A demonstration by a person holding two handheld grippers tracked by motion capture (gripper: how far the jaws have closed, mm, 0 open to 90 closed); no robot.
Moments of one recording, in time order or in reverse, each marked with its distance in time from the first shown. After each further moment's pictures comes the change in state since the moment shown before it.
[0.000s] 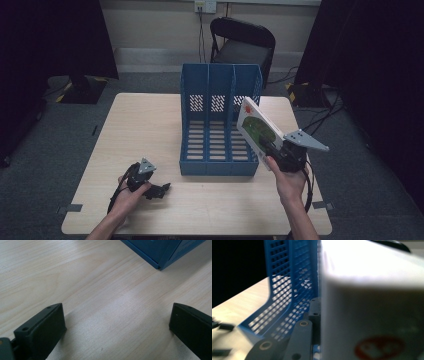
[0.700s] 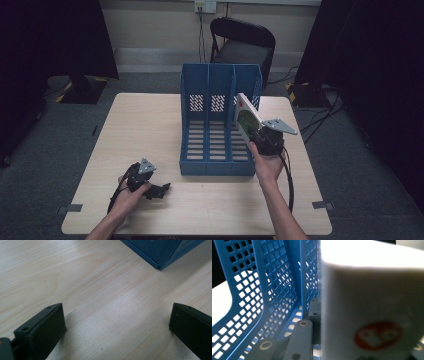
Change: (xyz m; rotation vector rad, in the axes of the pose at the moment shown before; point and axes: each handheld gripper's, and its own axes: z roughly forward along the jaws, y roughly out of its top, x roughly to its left) left arm 0.000 0.000 0.000 0.000 0.000 0.001; right arm 0.005 -0.007 0.076 0.065 -0.145 0.033
